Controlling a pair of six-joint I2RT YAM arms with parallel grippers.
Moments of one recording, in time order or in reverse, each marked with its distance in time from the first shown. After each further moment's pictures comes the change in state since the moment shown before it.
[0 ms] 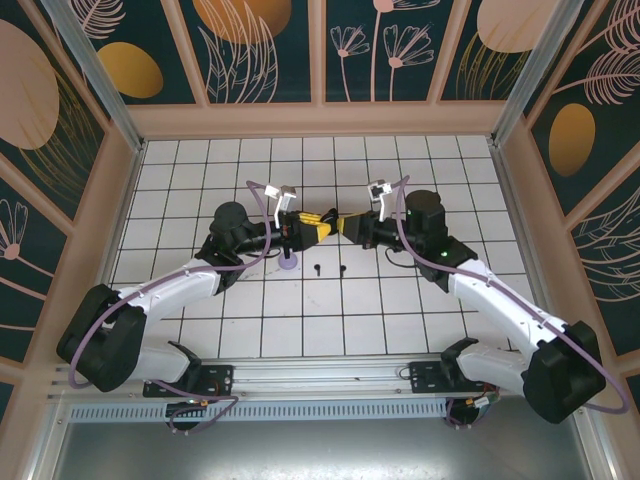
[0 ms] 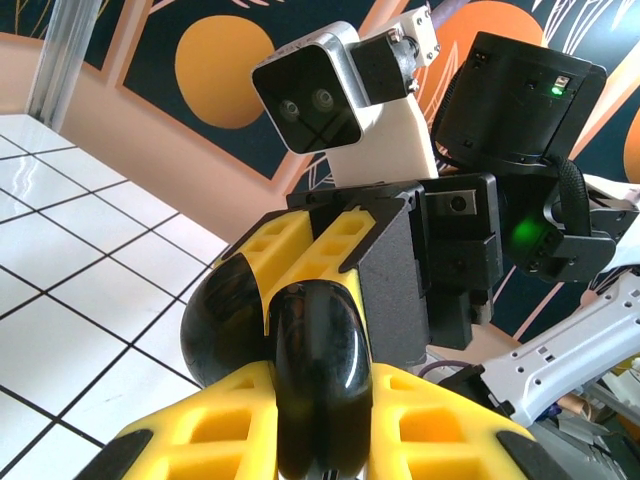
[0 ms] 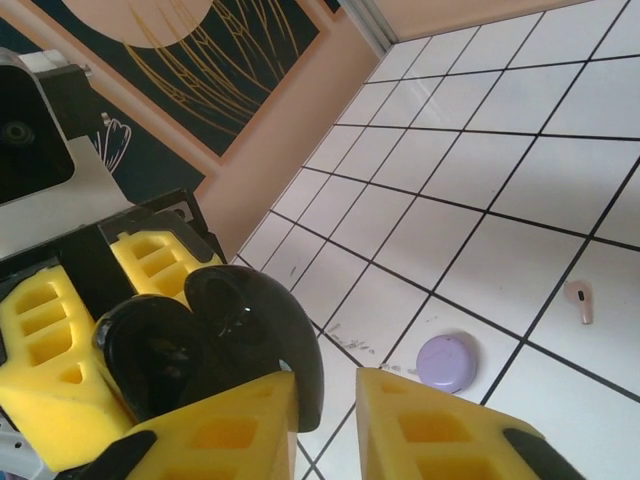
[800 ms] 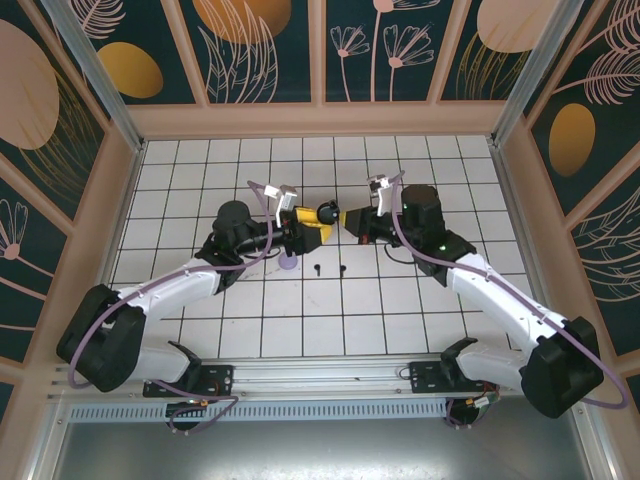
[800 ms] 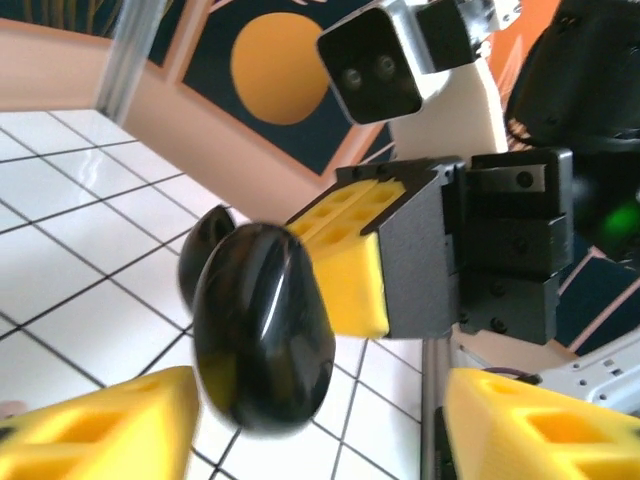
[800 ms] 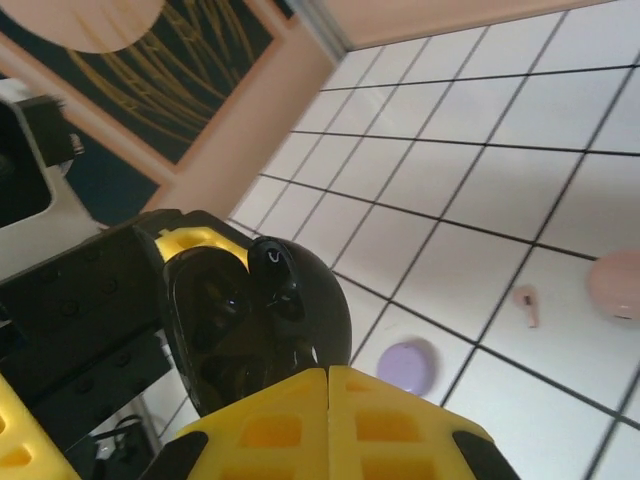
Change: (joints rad) left arm 0.010 -0.011 0.011 -0.121 -0.099 0.086; right arm 0.013 0.027 0.077 -0.121 0.124 -0.057
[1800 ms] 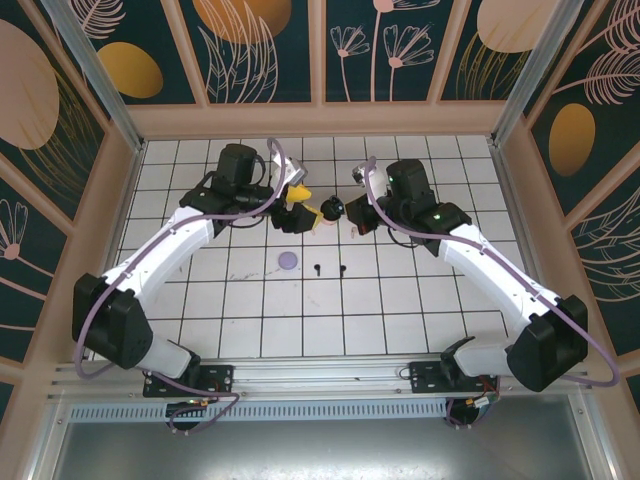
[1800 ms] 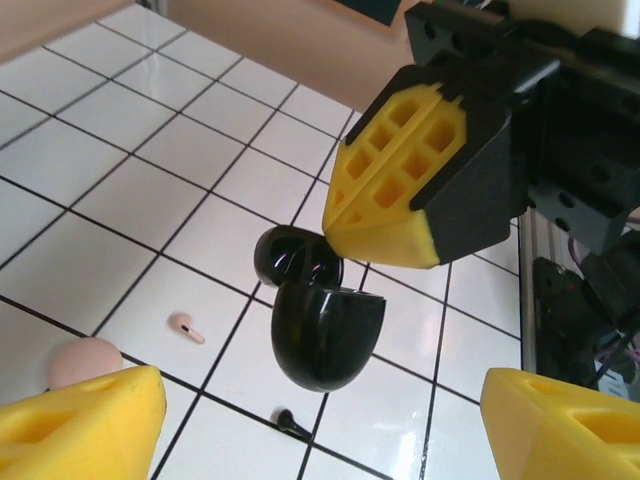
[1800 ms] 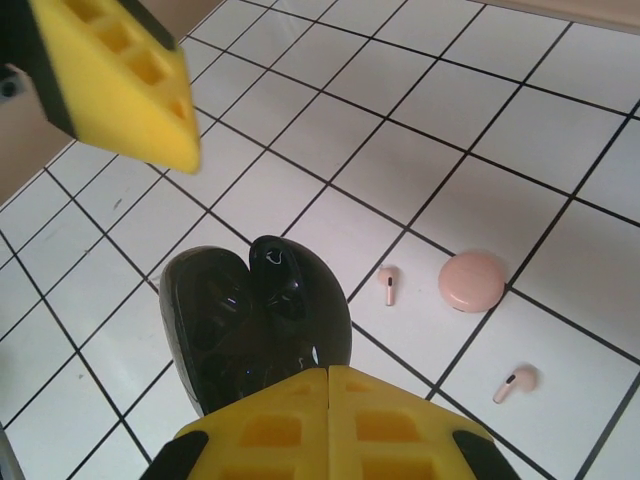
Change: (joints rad) left arm 0.122 0.150 0.572 -1.015 0.114 0.655; right arm 0.000 0.148 0.281 -0.373 0.104 -0.391
